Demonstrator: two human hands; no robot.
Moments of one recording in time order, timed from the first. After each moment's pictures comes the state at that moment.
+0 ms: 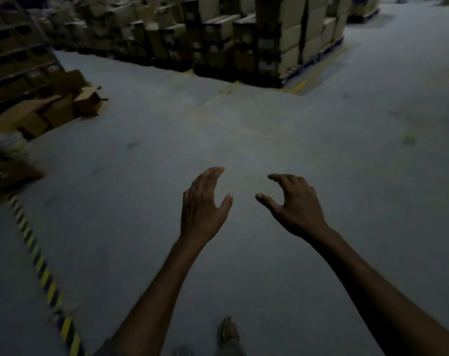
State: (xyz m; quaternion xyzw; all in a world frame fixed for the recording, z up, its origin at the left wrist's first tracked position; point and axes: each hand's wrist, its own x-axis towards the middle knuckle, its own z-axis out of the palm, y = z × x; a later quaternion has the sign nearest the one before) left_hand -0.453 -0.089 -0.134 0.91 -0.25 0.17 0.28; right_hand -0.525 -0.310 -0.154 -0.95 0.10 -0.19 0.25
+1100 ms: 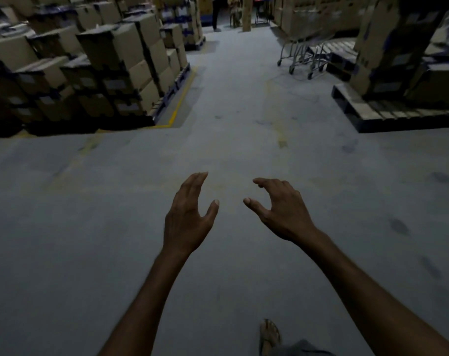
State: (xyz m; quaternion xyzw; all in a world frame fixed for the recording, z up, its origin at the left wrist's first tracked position) left_hand -0.086 -0.492 -0.143 0.78 -0.52 0.07 0.34; right_hand -0.276 -0.639 -0.151 -0.88 0.36 -0.25 0.21
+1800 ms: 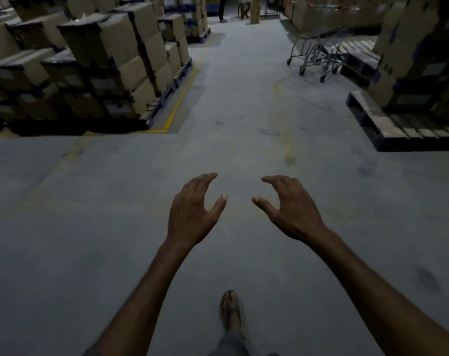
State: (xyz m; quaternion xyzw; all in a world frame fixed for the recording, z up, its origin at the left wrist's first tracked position) left_hand 0.091 -0.817 -0.150 0.79 -0.52 0.07 0.32; right_hand -0.112 -0.967 -0.158 -0.89 0.35 -0.23 0.17
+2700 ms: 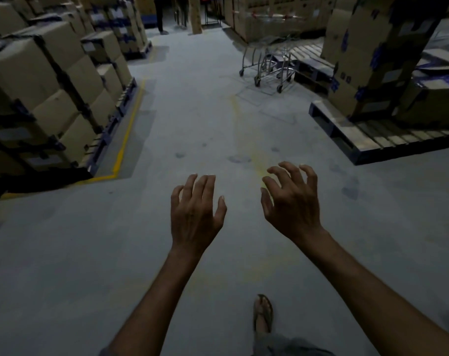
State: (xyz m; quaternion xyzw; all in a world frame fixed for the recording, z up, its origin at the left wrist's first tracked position) left_hand 0.326 -1.287 -0.162 0.71 -0.61 0.27 0.22; right_hand 0.115 -1.385 -0.153 -0.84 0.39 -0.34 -0.19
